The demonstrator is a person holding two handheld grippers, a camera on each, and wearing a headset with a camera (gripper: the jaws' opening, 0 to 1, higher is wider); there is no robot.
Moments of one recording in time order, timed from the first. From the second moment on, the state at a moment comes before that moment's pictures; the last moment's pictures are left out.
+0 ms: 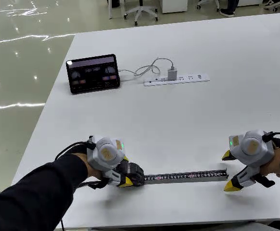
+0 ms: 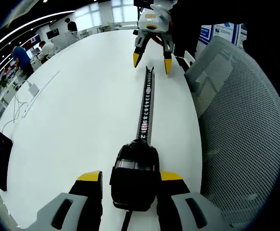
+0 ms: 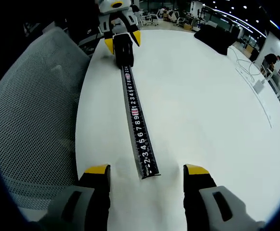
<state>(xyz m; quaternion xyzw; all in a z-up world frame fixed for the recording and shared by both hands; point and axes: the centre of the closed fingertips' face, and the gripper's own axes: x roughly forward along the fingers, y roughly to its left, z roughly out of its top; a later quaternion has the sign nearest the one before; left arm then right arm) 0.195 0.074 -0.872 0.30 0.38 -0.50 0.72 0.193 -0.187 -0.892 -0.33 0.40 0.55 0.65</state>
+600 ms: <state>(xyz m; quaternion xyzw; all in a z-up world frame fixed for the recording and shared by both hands) 0.203 0.085 -0.862 0.21 0.37 -0.45 0.78 0.191 -0.184 -0.886 -0.30 0.40 0.54 0.68</state>
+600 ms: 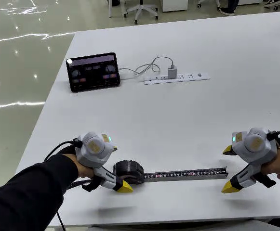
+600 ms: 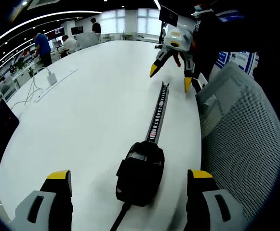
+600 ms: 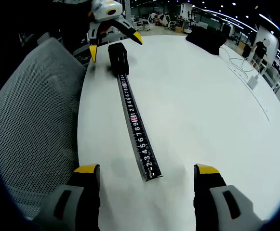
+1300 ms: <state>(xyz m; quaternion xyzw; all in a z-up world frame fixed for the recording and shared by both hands) 0.217 0.106 -0.856 0.16 0.38 -0.37 0.83 0.205 -0.185 -0.881 -0.27 0.38 0.49 0.74</state>
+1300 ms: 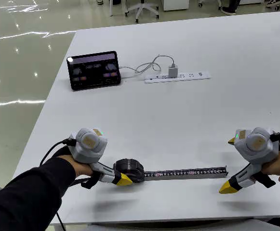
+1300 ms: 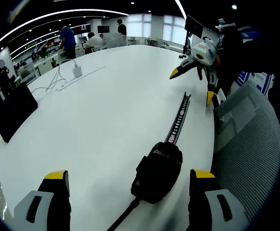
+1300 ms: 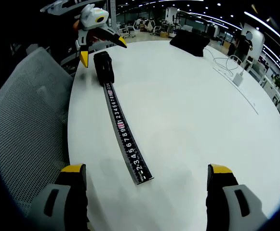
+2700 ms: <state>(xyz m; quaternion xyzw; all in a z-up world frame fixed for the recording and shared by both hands) 0.155 0.175 -0.834 0.04 0.30 -0.24 0.92 0.140 -0.273 -0.835 -0.16 0.31 0.34 0.87</state>
